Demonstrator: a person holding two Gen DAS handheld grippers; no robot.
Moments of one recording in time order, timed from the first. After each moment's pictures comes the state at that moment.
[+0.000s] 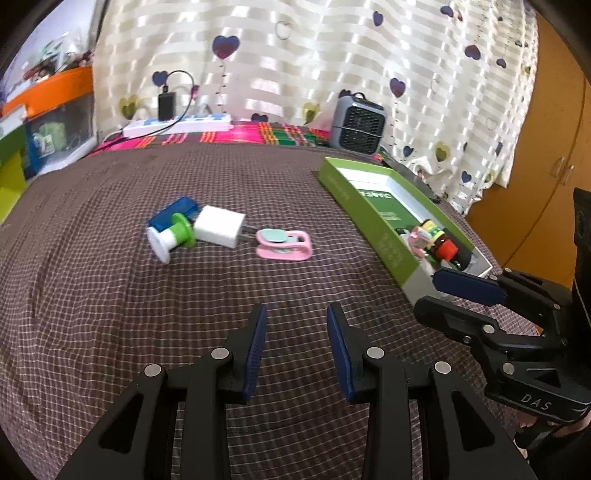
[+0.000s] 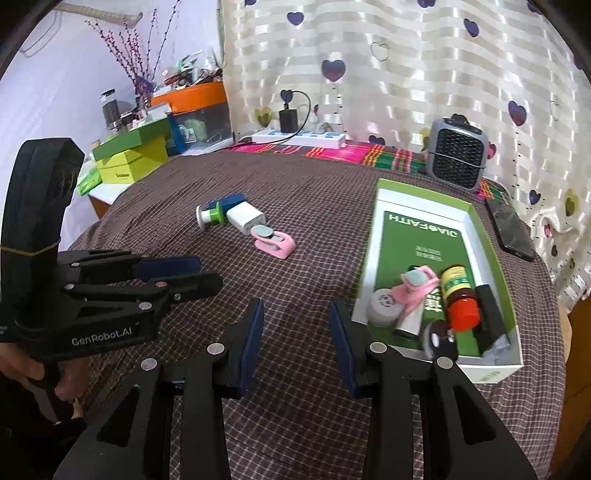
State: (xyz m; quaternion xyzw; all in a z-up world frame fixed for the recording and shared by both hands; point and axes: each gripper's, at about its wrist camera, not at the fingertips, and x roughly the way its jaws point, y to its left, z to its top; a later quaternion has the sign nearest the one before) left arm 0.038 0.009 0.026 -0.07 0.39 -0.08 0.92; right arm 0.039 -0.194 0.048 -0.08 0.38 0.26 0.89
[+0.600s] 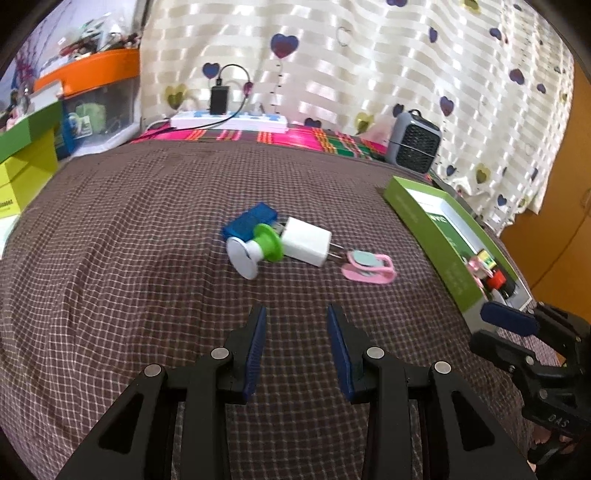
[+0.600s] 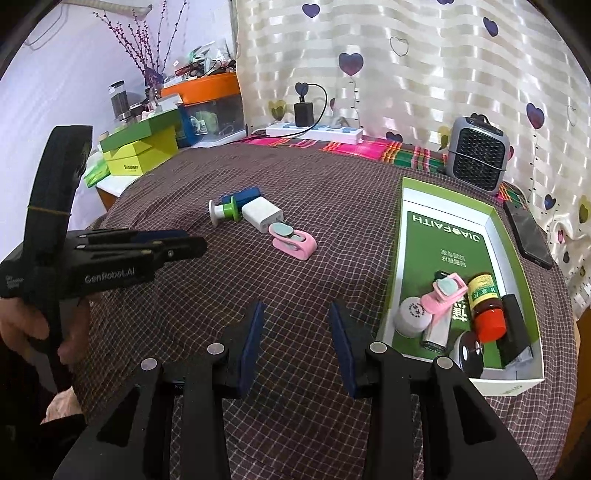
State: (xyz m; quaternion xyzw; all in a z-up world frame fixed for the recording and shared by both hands) left arm 0.059 0.064 0.023 -0.09 0.39 -0.02 0.92; right arm 0.049 -0.177 0.041 -0.08 0.38 0.28 0.88
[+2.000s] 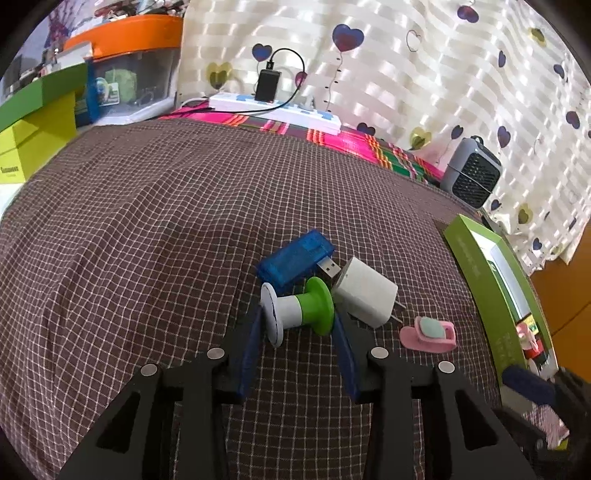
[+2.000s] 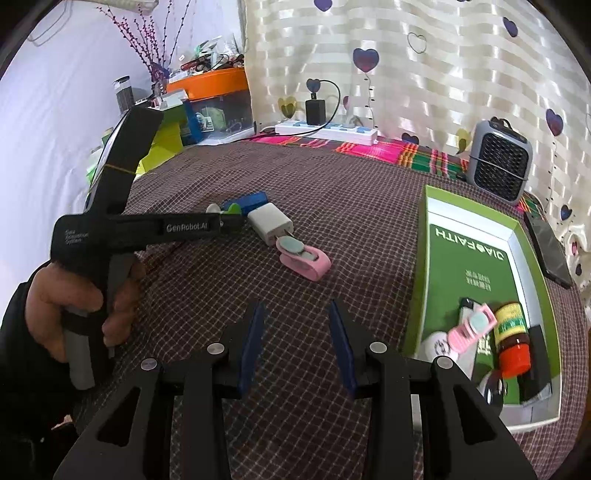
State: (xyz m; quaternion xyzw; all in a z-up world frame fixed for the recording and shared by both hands) left arm 0.113 0.091 0.004 -0.15 0.40 0.05 0.90; right arm 0.076 -0.152 0.033 -0.09 0.38 0.30 0.87
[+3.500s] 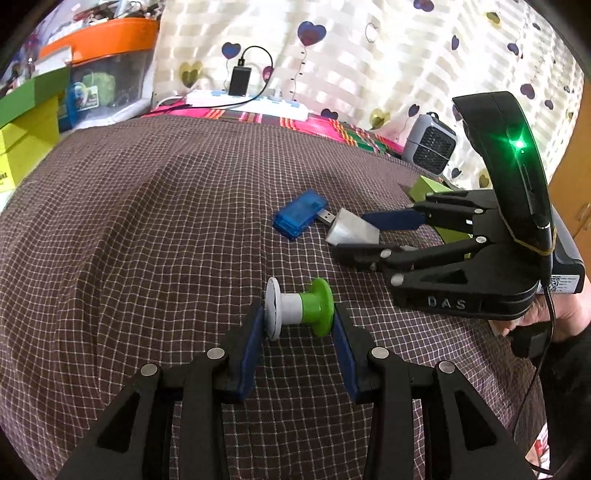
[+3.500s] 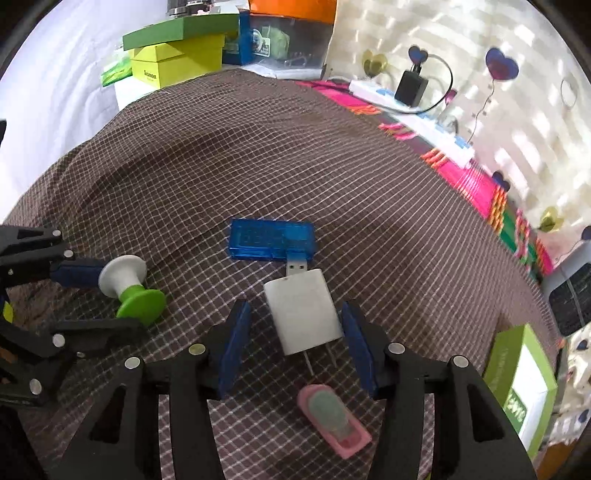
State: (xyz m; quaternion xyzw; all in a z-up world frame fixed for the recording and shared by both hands) left arm 0.063 0.116 0.004 -0.12 0.40 -0.04 0.91; right arm 0.170 -0.033 0.002 -0.27 0.44 0.36 0.78
